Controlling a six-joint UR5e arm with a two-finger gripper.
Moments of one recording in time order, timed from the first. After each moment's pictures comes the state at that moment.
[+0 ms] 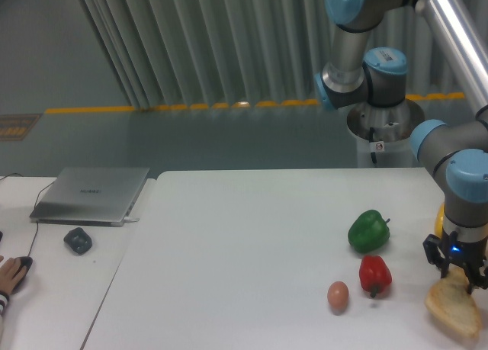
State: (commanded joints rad) arm 2.48 -2.06 -1.51 -1.11 1.58 0.93
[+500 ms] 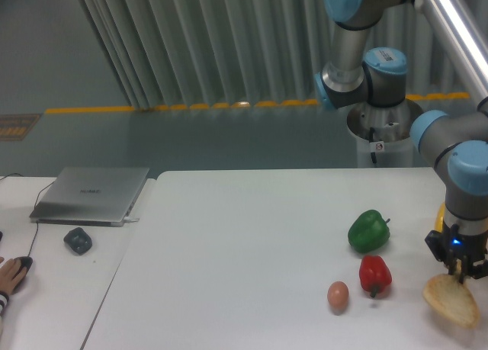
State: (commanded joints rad) arm 2.48 -2.01 -1.41 -1.24 1.57 1.00
